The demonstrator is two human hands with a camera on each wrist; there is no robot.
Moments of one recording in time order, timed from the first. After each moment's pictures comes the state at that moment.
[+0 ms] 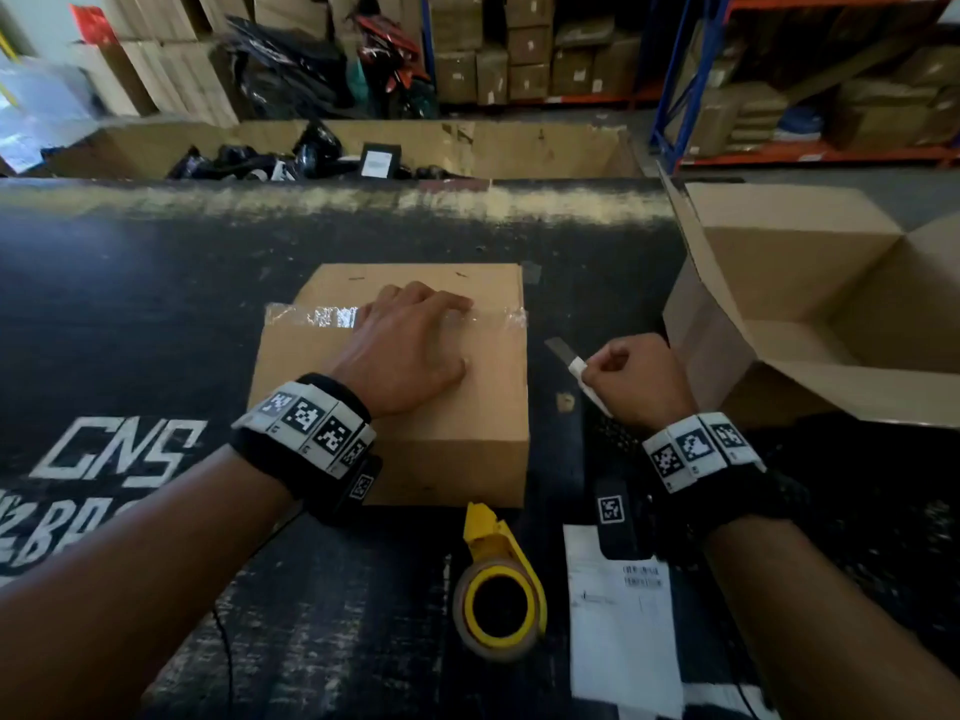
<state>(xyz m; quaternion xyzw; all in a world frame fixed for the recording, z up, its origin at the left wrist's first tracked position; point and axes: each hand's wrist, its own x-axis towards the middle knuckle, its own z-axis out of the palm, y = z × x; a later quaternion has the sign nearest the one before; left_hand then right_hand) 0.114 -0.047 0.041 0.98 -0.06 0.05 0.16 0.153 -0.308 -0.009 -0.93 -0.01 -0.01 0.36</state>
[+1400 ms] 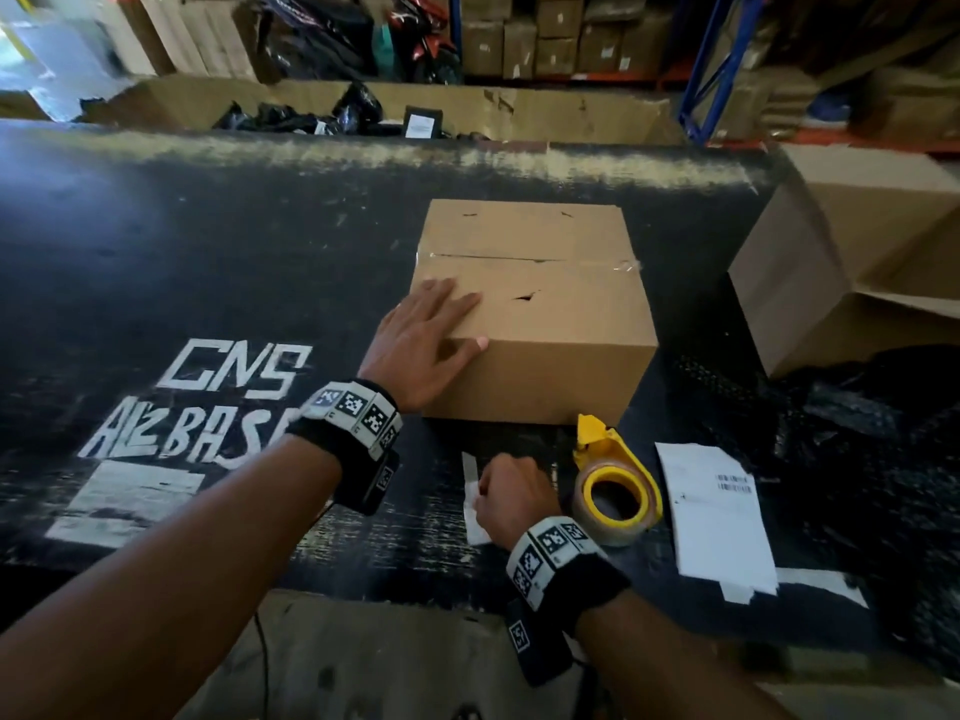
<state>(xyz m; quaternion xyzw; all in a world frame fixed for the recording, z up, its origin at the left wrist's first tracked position) 0.019 0.081 -0.037 0.98 -0.08 0.07 0.16 -0.052 -0.095 -0.118 -0.95 -0.10 0.19 0.21</state>
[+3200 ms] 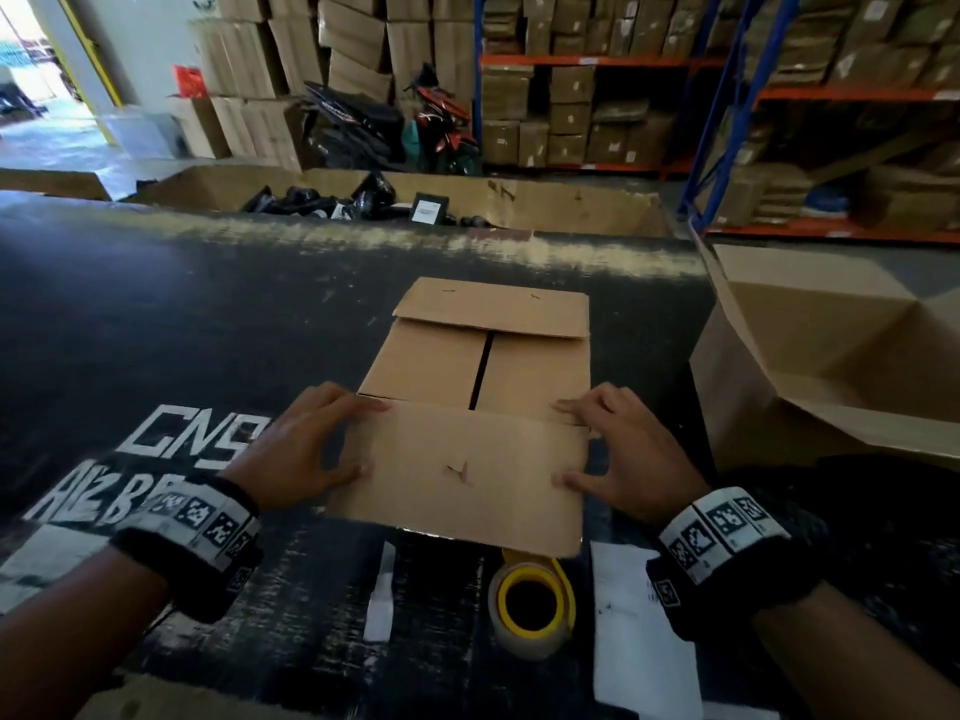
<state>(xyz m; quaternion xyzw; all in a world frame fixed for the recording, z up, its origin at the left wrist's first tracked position) -0.007 0.102 -0.019 0.97 -0.13 0.07 0.19 0.081 -0.293 -0.009 -0.92 -0.33 -0.03 0.20</state>
